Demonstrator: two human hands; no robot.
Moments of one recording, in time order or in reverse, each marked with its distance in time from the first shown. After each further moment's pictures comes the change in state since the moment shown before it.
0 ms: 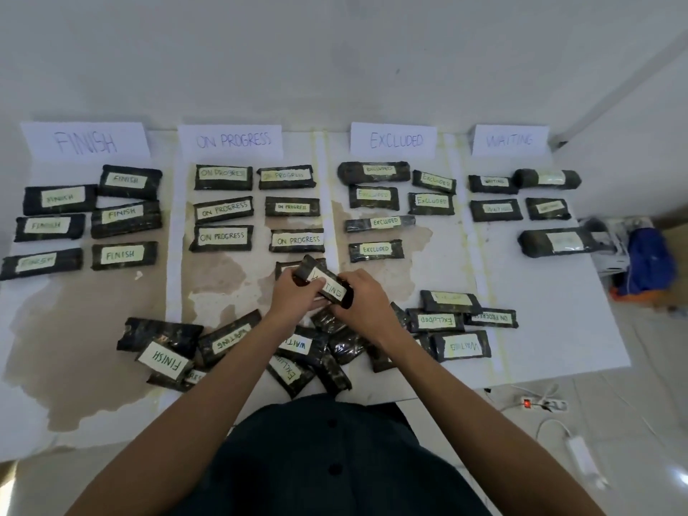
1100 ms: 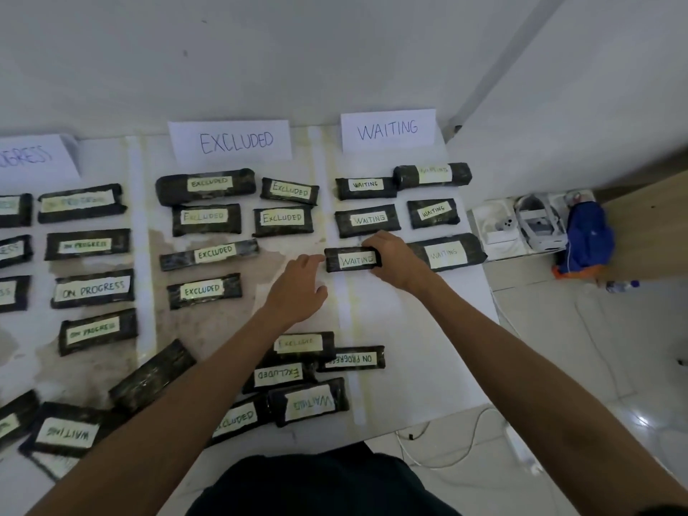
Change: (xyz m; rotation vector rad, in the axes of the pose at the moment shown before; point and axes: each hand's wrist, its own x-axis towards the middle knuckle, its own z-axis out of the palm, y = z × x) left_hand 0.071 0.001 0.310 1.121 -0.286 0.521; right_hand 0.086 0.314 -0.230 -0.217 -0.151 -0.032
